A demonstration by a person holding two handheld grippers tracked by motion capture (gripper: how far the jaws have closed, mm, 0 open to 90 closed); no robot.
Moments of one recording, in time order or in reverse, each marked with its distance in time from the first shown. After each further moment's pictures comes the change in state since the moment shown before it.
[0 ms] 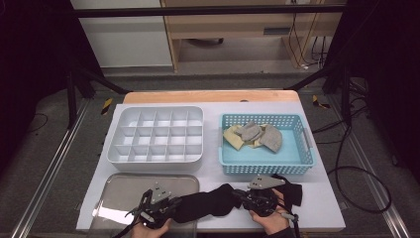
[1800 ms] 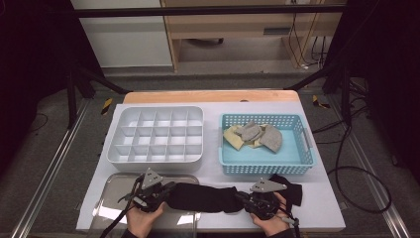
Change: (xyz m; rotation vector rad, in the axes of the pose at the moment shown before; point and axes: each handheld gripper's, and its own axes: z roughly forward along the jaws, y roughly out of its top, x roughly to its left) left arm 0.032 0.021 0.001 -0.083 0.002 0.003; right arm -0.004 -0.019 0.007 0.010 -0.046 0.057
